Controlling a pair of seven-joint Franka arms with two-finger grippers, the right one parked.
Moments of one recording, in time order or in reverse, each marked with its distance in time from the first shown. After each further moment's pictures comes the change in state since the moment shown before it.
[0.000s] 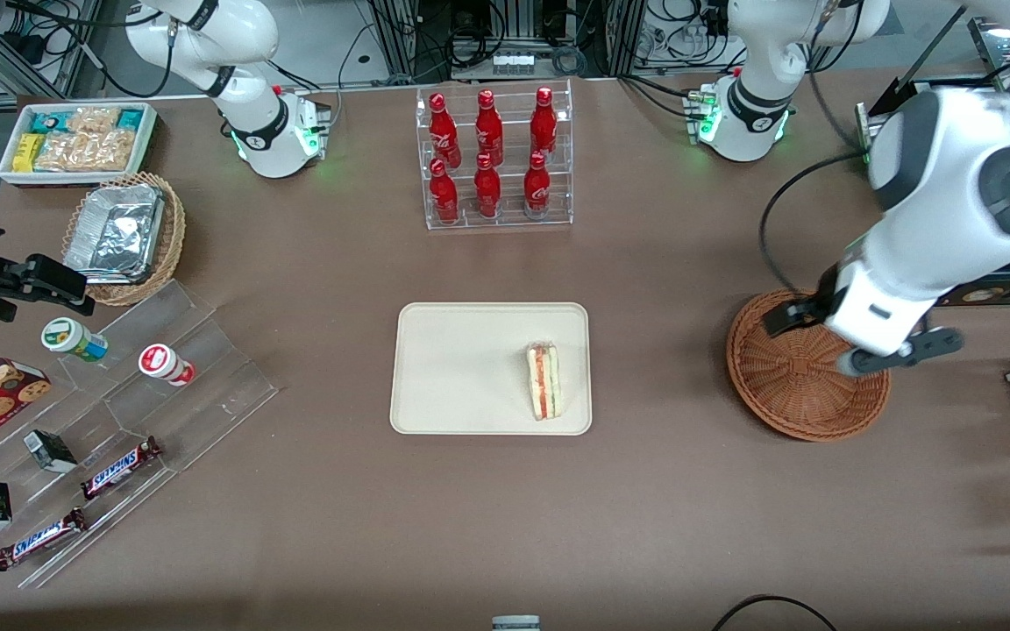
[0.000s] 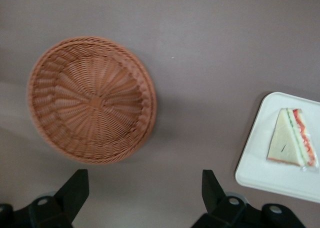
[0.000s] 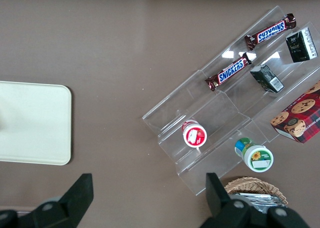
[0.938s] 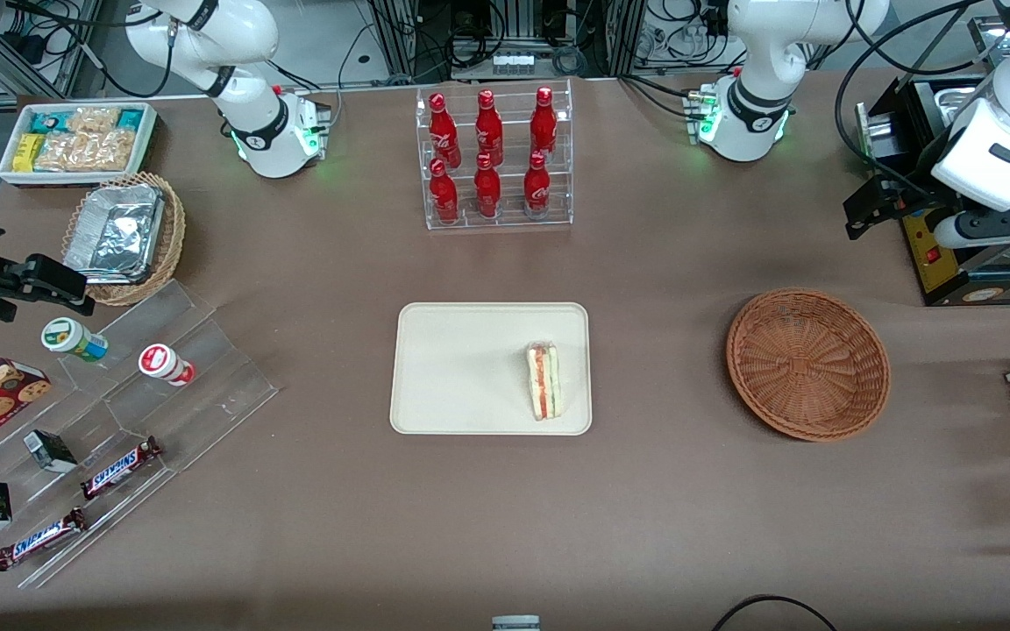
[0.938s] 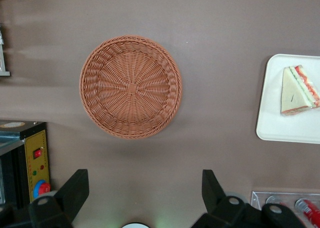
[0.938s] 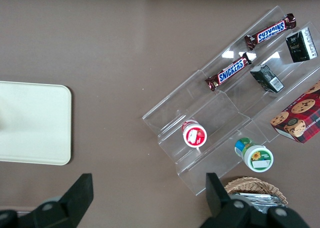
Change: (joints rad) arm 0.033 -0.218 0.016 -0.006 0.033 -0.178 0.238
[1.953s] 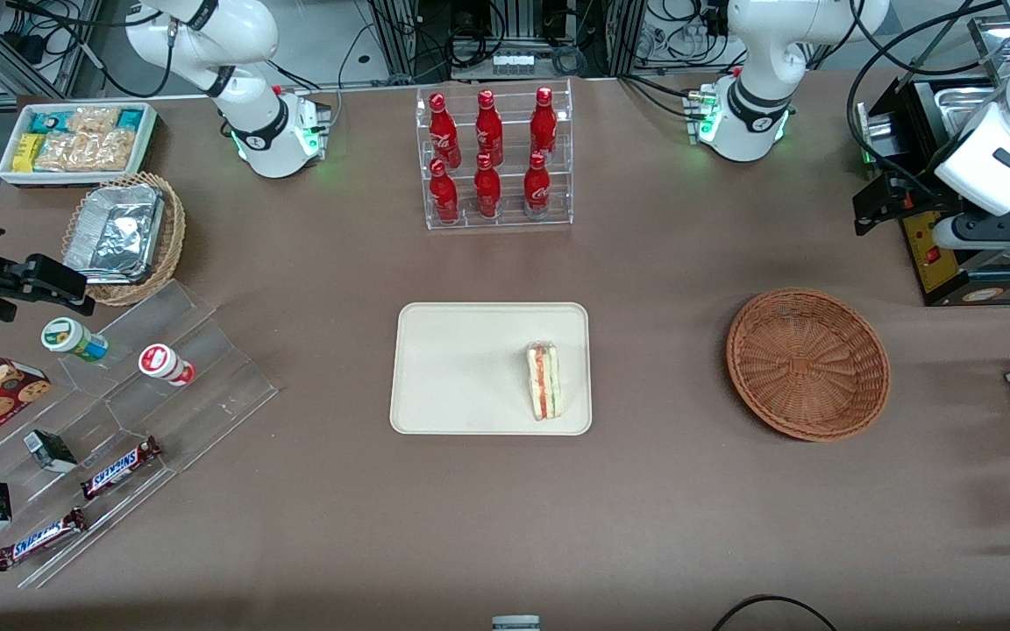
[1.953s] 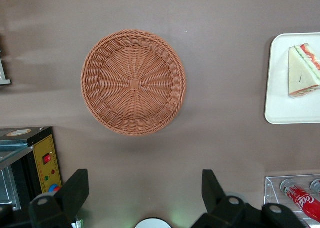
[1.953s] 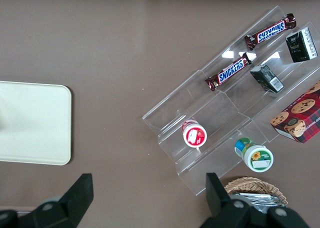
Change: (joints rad) arm 0.000 0.002 0.024 -0.010 0.000 -0.018 0.105
